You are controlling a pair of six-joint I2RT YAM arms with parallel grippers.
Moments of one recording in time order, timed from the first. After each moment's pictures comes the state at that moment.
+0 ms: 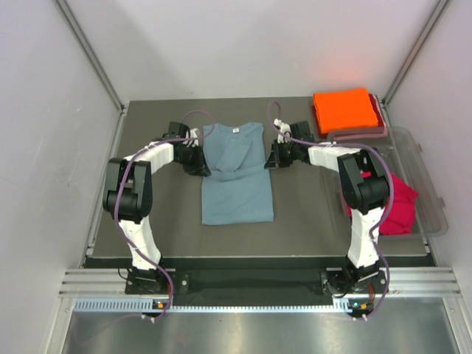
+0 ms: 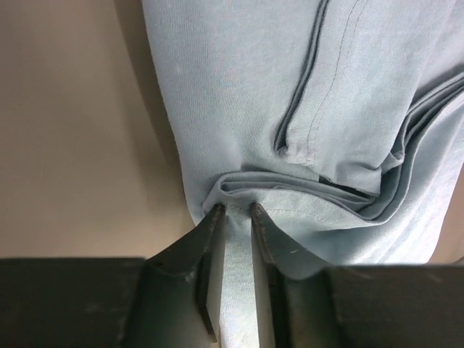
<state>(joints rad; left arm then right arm) -0.15 1.92 1.27 -0.45 0.43 -0.30 0.34 2.04 1.30 -0.09 -0.55 0.20</state>
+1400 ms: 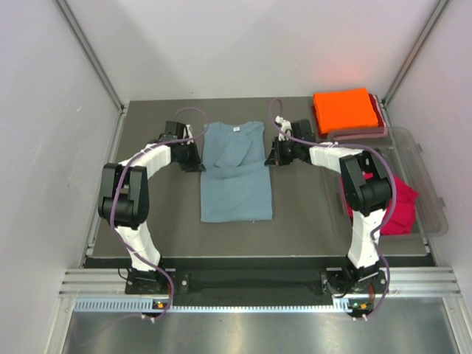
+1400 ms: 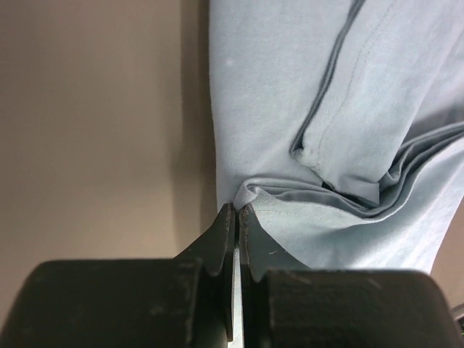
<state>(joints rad) -0.14 1.85 1.23 -0.40 0.30 -0.40 0.34 2.02 1.29 -0.06 -0.52 0.22</state>
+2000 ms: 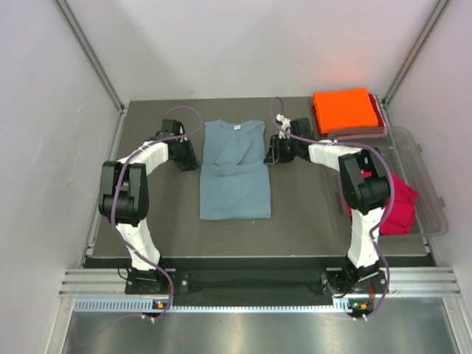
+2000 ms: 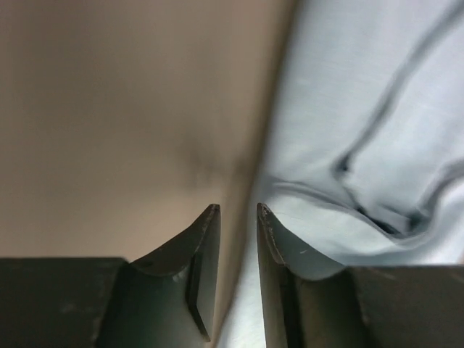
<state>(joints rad) -0.11 1.88 1.26 -0.39 0.24 -0.47 0.34 2.04 1.33 -0.08 -0.47 0.24</state>
